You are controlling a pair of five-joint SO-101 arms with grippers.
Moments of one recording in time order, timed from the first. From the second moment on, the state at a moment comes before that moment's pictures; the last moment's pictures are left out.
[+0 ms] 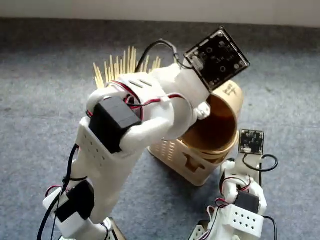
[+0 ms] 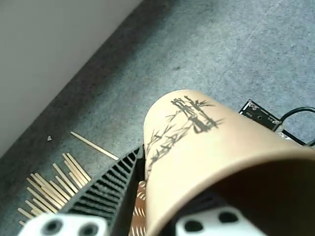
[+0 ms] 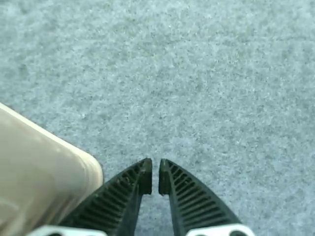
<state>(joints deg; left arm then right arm) 42.9 -1.5 -54.1 101.0 -6.3 15.4 -79.8 95.5 45.8 17.3</state>
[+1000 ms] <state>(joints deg) 39.0 -6.0 -40.9 100.4 -11.2 15.0 -79.1 96.0 46.4 17.5</state>
